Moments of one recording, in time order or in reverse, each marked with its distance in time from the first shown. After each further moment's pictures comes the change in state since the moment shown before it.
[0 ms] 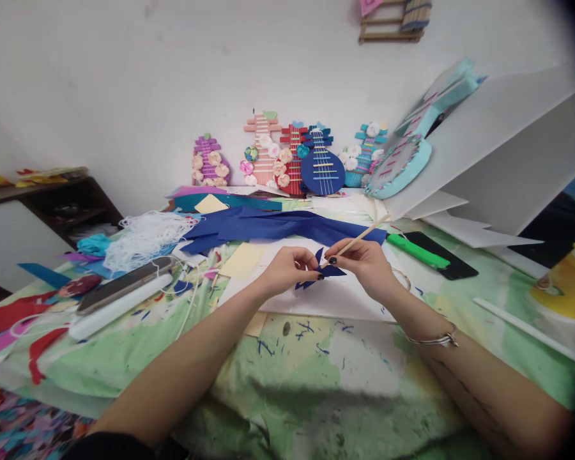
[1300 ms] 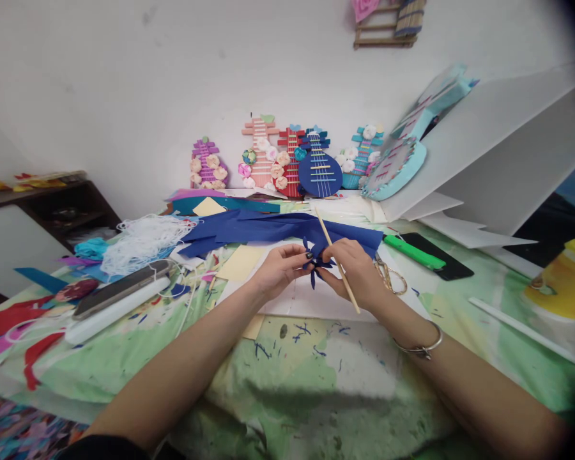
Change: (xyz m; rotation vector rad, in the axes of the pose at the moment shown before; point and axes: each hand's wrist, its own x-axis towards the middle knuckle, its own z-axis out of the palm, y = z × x) left_hand 0.002 -0.003 0.004 -0.790 0.065 -0.117; right_hand -0.004 0.001 0.004 -1.046 -0.010 -0.728
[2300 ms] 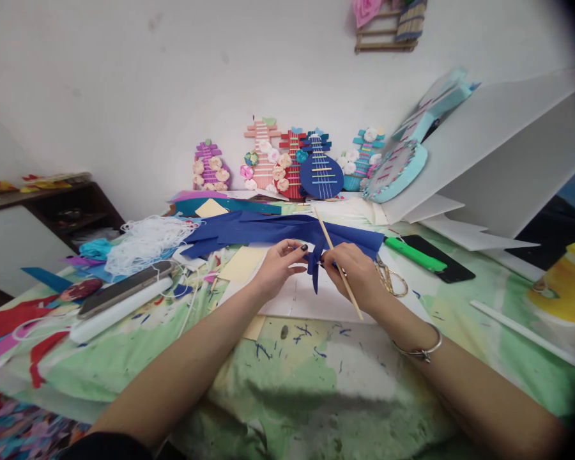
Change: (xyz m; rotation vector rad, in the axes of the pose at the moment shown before) left_hand 0.003 0.000 -0.004 0.168 0.076 0.122; right_hand 0.001 -0.004 -0.002 -0.010 0.033 -0.016
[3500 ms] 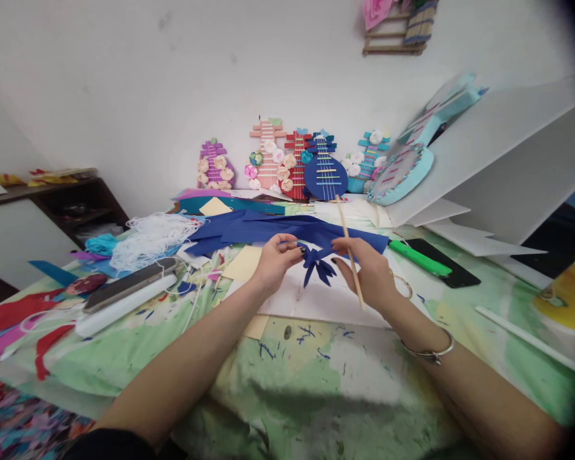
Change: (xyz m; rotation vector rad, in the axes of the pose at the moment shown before) left_hand 0.004 0.005 -0.005 -0.069 0.212 0.068; right_hand -0.001 0.011 -0.002 0.076 0.065 0.094
